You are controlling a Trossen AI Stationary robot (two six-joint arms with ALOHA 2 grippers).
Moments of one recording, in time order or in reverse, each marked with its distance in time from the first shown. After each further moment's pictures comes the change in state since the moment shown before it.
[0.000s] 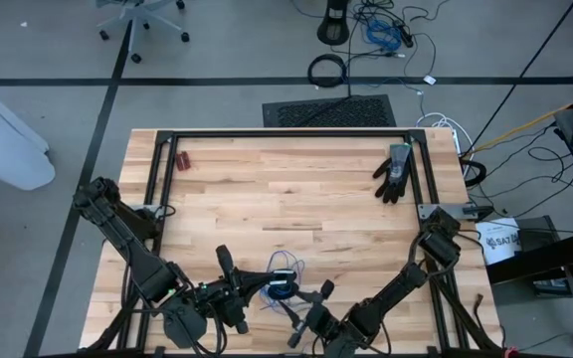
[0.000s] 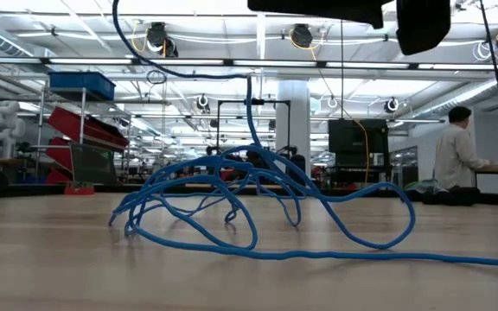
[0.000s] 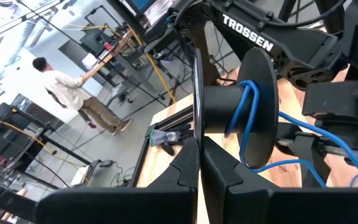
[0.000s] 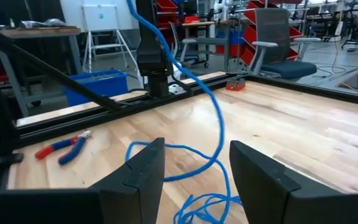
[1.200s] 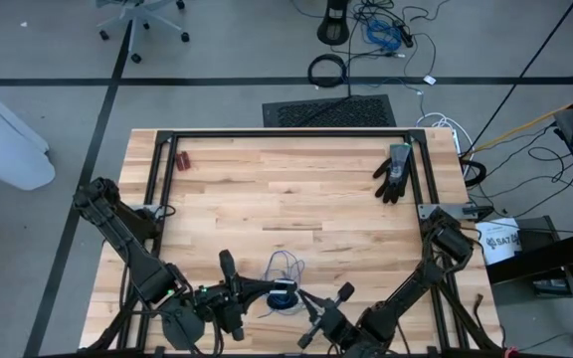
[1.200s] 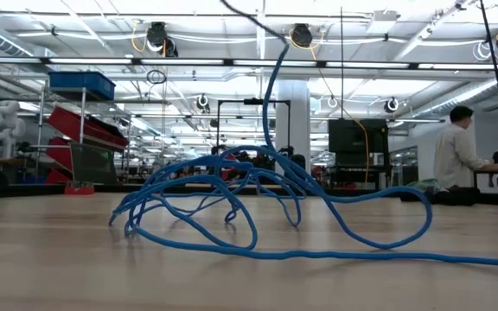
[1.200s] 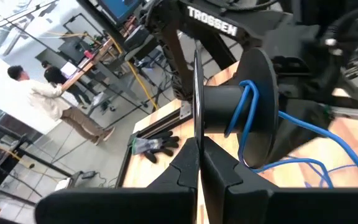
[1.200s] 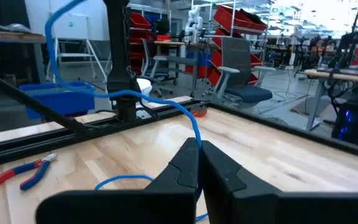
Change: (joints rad) left arm -0.022 0.000 0.000 0.003 0.075 0.002; right arm 0.073 -0.102 0.000 0.000 0.212 -0.206
